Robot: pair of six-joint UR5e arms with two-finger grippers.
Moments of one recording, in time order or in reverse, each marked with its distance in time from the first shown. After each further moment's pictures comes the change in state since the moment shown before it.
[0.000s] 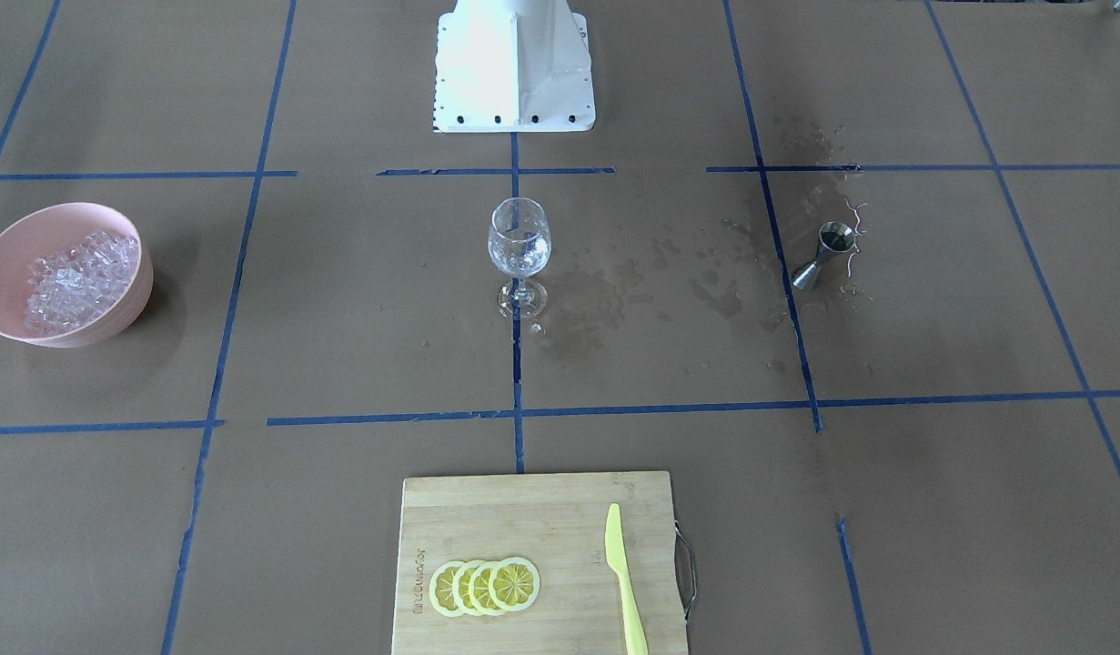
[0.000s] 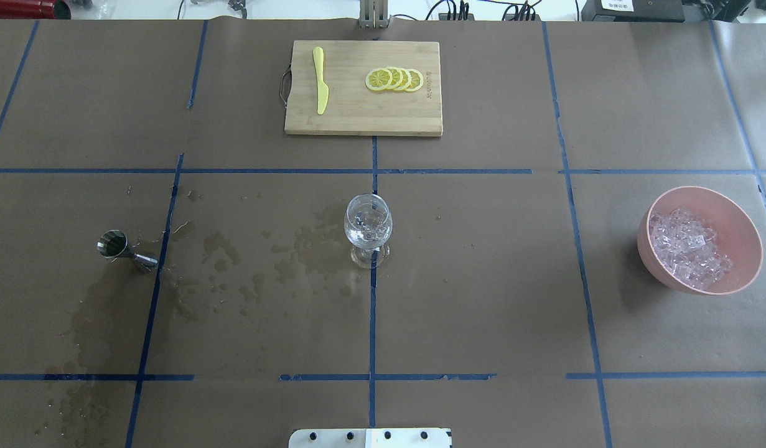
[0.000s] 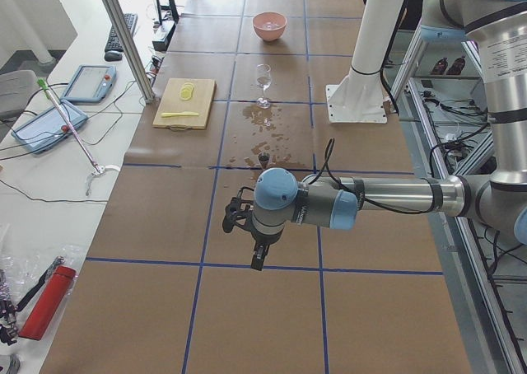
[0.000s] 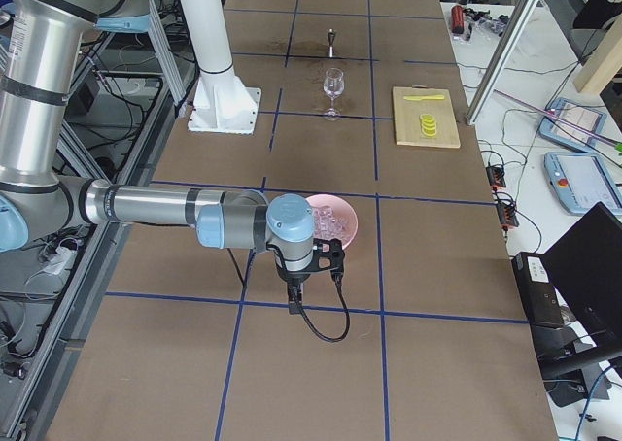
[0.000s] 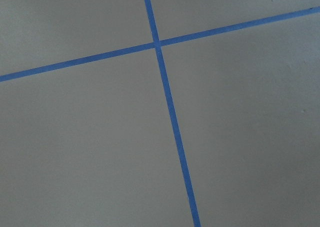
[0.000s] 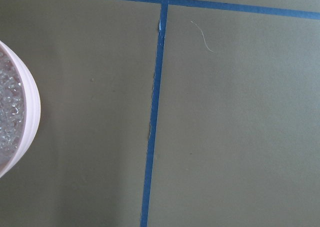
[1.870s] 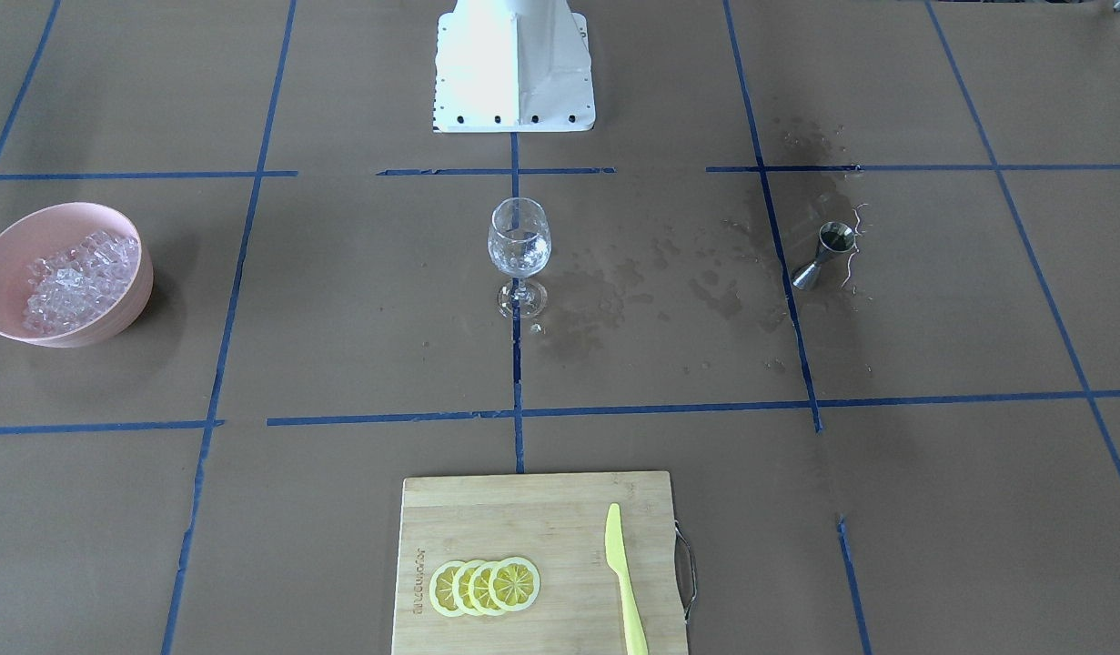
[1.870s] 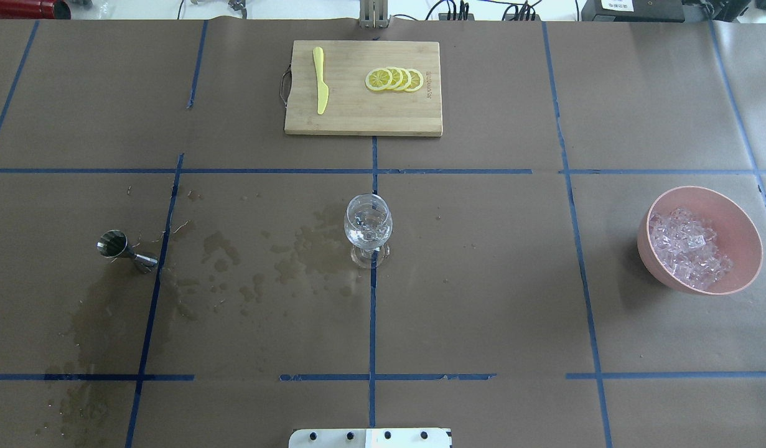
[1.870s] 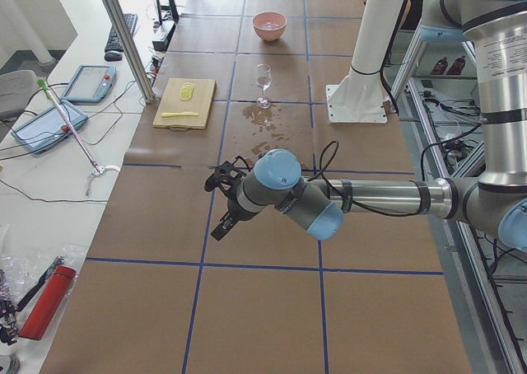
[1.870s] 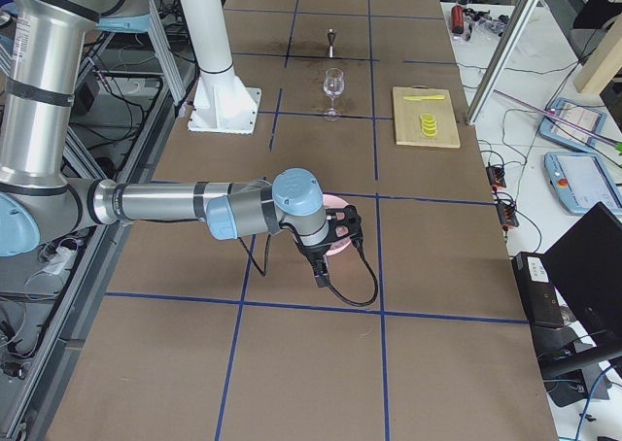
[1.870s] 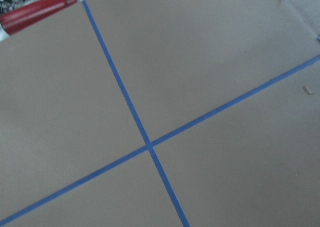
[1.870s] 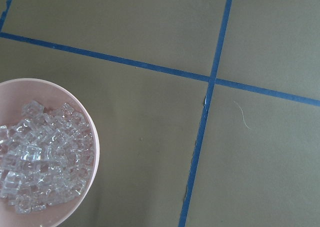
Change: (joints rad) left arm -0.005 -0.065 0.069 -0.560 0.023 -0.053; right arm 0.001 0.045 0.029 0.170 0.065 0.030
